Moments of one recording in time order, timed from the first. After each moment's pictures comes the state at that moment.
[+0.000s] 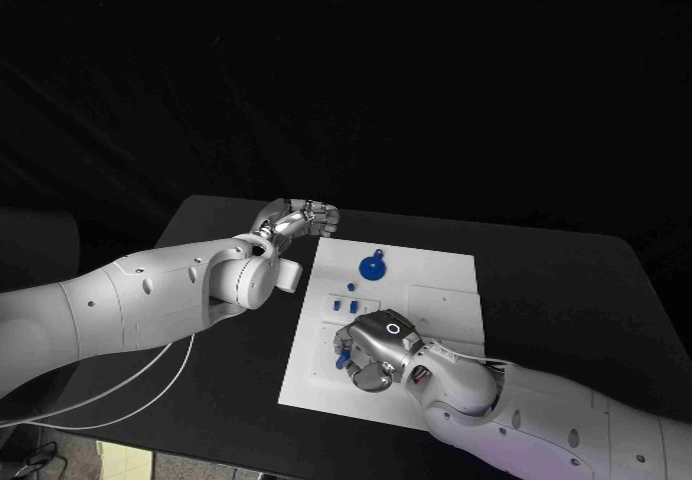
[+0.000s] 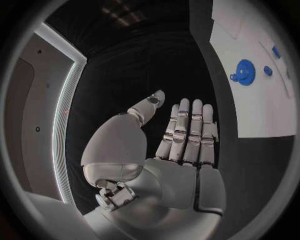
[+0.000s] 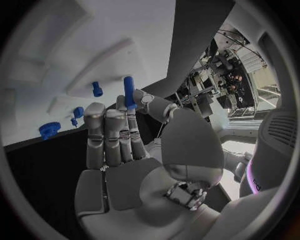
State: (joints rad) left arm 1.26 -0.75 -0.12 1.32 -0.04 -0.38 0.38; left_hand 1.08 -0.09 0.54 -0.27 0.08 0.88 0.17 0.22 0.56 1.16 0.13 0.07 0.09 0.83 0.16 0.55 0.19 0.06 0.61 0.05 0.57 1.12; right arm 0.97 -0.48 -0.11 1.44 -1.88 -0.47 -0.16; right_hand 1.14 -0.21 0.91 -0.22 0.05 1.03 0.11 0.37 0.49 1.27 0.04 0.17 0.29 1.30 -0.07 1.14 0.83 0.16 1.25 -0.06 0.98 1.31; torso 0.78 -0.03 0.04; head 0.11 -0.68
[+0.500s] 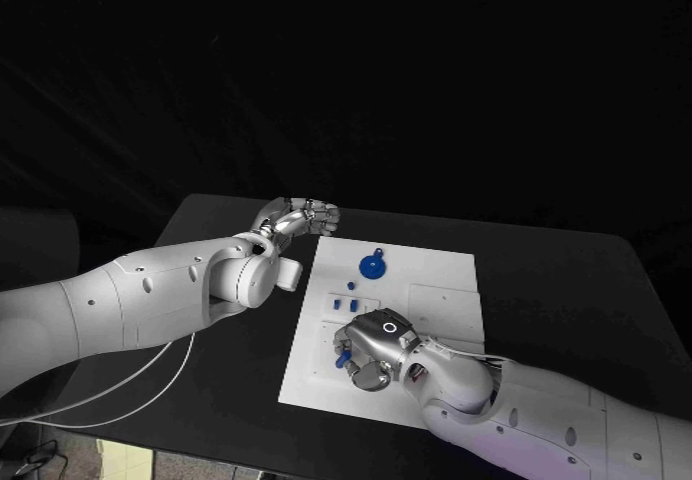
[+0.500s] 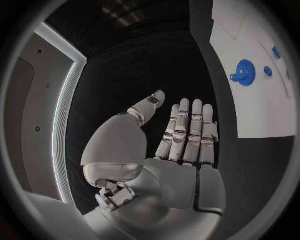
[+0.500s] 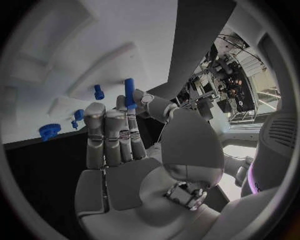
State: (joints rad) left arm 1.26 -0.75 -0.12 1.32 -0.04 -0.38 0.38; left_hand 1.08 -0.09 0.54 -0.27 0.08 0.88 0.17 0.22 0.56 1.16 0.13 0.07 0.09 0.83 0.16 0.55 0.20 0.05 0.61 0.05 0.57 1.12; right arm 0.97 -0.47 -0.11 1.44 -1.91 -0.41 -0.18; right_hand 1.14 -0.21 0.91 -0.23 0.05 1.03 0.11 0.37 0.49 1.27 0.04 0.17 0.29 1.30 -0.07 1.14 0.83 0.16 1.25 -0.06 0.98 1.31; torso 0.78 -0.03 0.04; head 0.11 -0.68
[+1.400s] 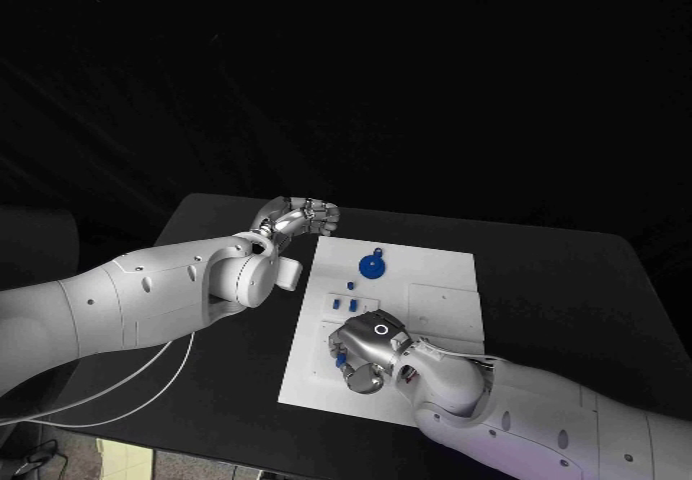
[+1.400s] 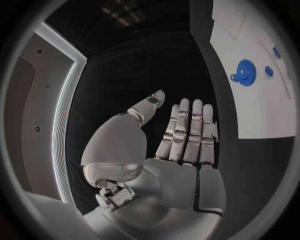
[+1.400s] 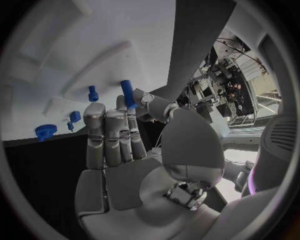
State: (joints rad) left arm 1.26 -0.75 -0.12 1.32 -0.04 -0.38 0.38; left_hand 1.08 -0.09 0.54 -0.27 0.08 0.88 0.17 0.22 0.56 1.16 0.13 0.07 0.09 0.83 0.16 0.55 0.20 0.05 0.61 0.05 0.57 1.12; right arm 0.97 -0.45 -0.11 1.45 -1.95 -0.38 -0.21; right_hand 1.14 -0.21 0.91 -0.23 0.05 1.04 0.10 0.37 0.49 1.27 0.04 0.17 0.29 1.30 -0.07 1.14 0.83 0.16 1.25 -0.07 0.98 1.31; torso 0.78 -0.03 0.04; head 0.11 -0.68
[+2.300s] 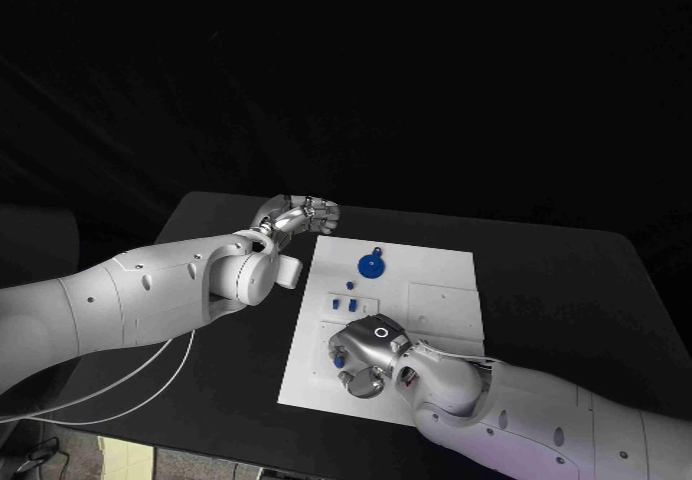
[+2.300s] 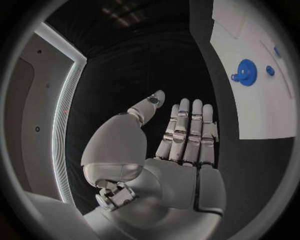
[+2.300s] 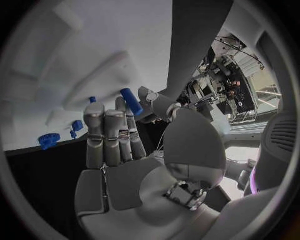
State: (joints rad) left arm 1.26 -0.75 -0.12 1.32 -0.04 -0.38 0.38; left_hand 1.08 -0.09 0.54 -0.27 0.08 0.88 0.17 0.22 0.56 1.16 0.13 0.07 0.09 0.83 0.16 0.54 0.20 0.06 0.61 0.05 0.57 1.13; right arm 0.97 -0.44 -0.13 1.43 -1.90 -0.38 -0.21; right_hand 1.09 -0.29 0.82 -0.22 0.06 0.94 0.15 0.31 0.46 1.21 0.08 0.10 0.28 1.28 -0.04 1.14 0.82 0.15 1.23 -0.06 0.98 1.31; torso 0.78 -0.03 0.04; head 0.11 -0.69
